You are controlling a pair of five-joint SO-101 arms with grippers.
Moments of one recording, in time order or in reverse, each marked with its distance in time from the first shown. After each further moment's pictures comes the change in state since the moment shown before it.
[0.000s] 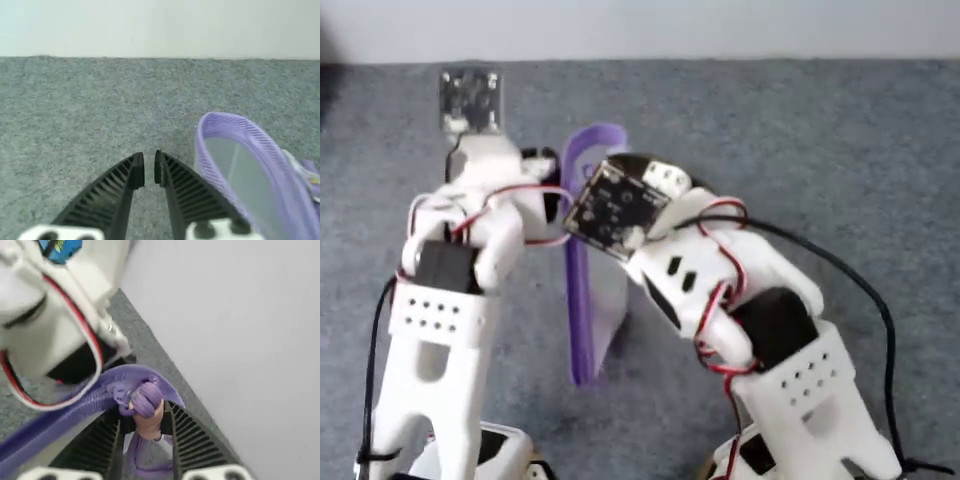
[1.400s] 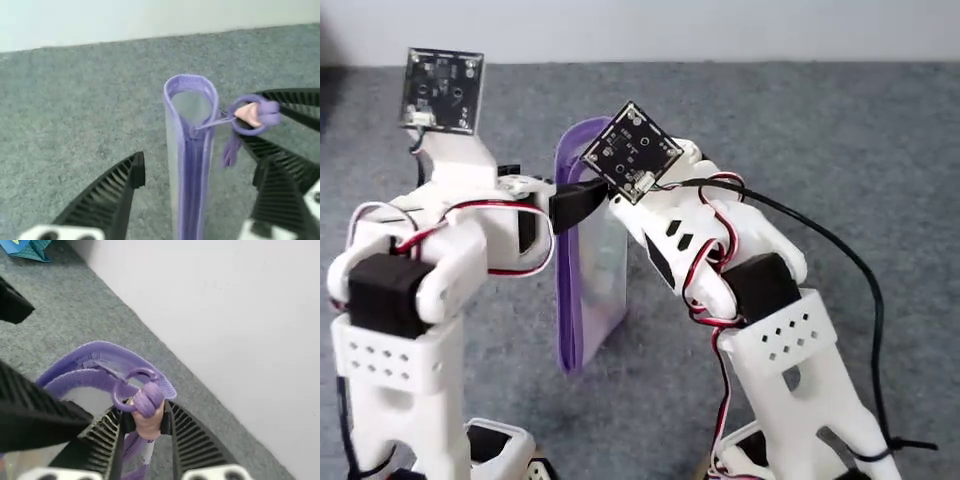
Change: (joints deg) left arm 2.4 0.4 -24.6 30.5 -3.9; right arm 5.0 5.4 0.3 -5.4 -7.3
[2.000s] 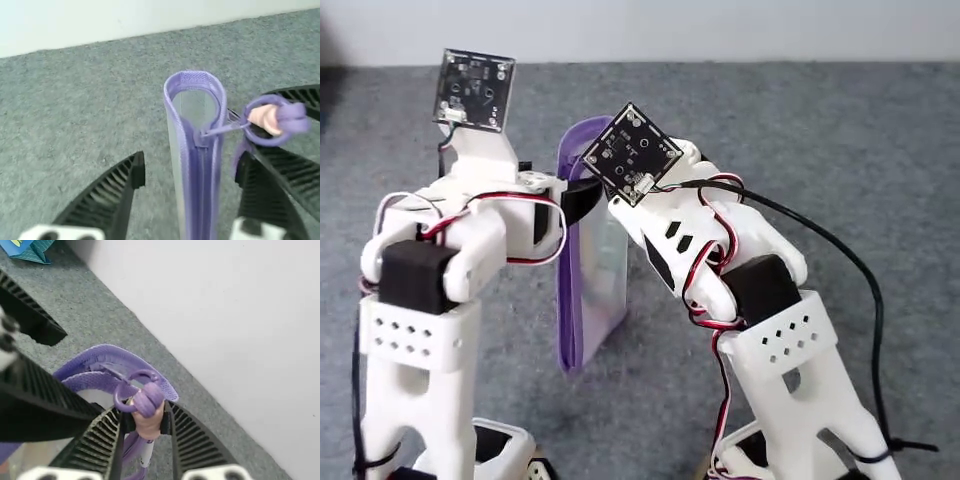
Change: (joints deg) left arm 0.0 0.0 8.6 -8.3 -3.0; right arm -0.4 0.0 -0.1 0.0 0.0
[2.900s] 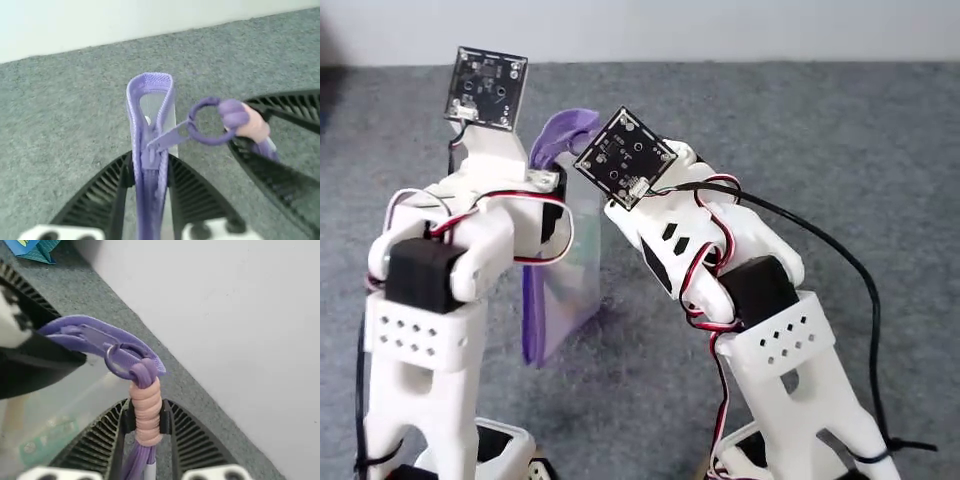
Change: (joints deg) left arm 0.8 0.3 -4.9 4.1 0.0; right arm -0.2 0.0 0.0 -0.6 0.8
